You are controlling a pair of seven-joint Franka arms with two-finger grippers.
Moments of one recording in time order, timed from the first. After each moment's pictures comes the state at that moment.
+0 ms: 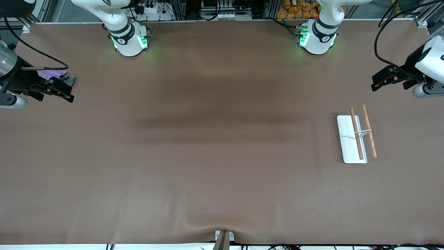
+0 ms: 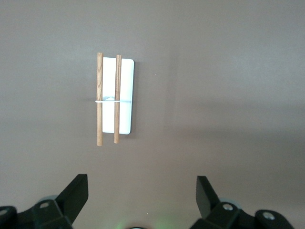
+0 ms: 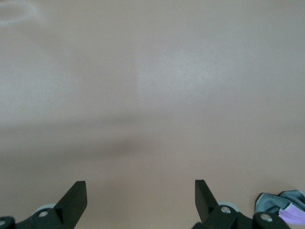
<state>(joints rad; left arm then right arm) -0.02 -0.01 -0.07 -1.55 0.01 1.51 -0.14 0.00 0.05 0.08 -1.50 0.01 1.55 0.15</state>
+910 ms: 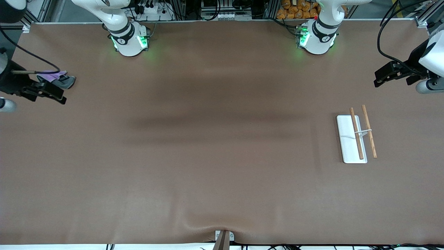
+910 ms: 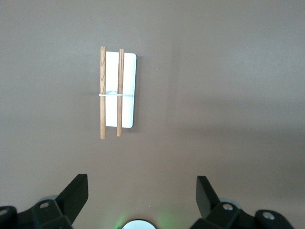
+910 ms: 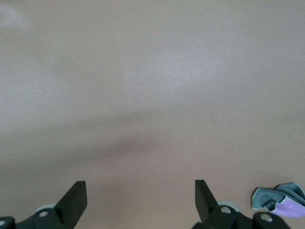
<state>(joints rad) -0.02 -0.01 -0.07 -1.52 0.01 1.45 -0.14 -0.07 0.06 0.07 -1.52 0.01 1.56 0.14</state>
